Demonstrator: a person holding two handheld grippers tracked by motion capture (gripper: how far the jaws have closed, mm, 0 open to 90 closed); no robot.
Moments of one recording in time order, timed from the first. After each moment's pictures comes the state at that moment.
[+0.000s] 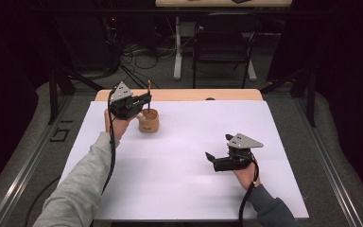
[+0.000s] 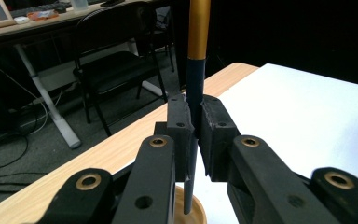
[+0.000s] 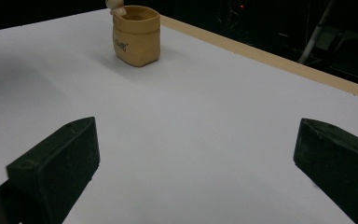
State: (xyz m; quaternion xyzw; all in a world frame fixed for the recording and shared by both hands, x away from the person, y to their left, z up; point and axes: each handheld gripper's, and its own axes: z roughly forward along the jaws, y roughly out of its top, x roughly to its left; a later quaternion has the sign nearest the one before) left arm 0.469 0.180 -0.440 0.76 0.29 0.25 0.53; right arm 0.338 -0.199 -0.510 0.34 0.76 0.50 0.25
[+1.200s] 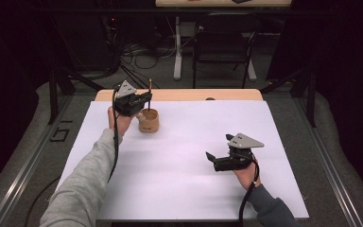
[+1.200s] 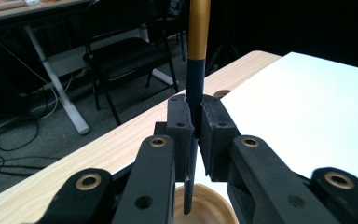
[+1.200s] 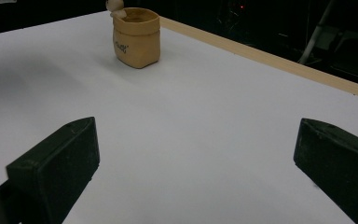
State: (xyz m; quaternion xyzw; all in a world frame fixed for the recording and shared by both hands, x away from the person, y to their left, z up) left arm 0.495 0.177 -0.457 0.76 0.31 0.25 0.51; right arm 0.338 -0.200 -0.509 0.35 0.76 0.50 0.25
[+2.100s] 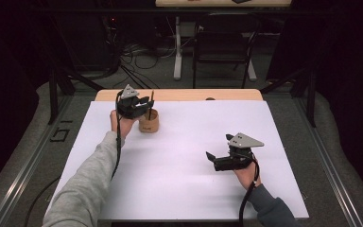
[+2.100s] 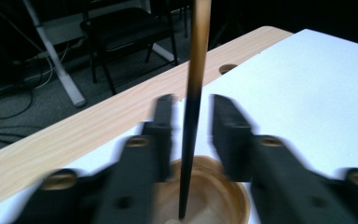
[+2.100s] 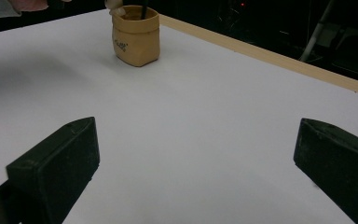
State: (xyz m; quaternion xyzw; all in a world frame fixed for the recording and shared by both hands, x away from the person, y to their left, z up) left arm 0.505 0.177 -0.478 0.78 0.35 0.22 0.47; right arm 0.340 -0.200 -0.510 0.35 0.76 0.50 0.24
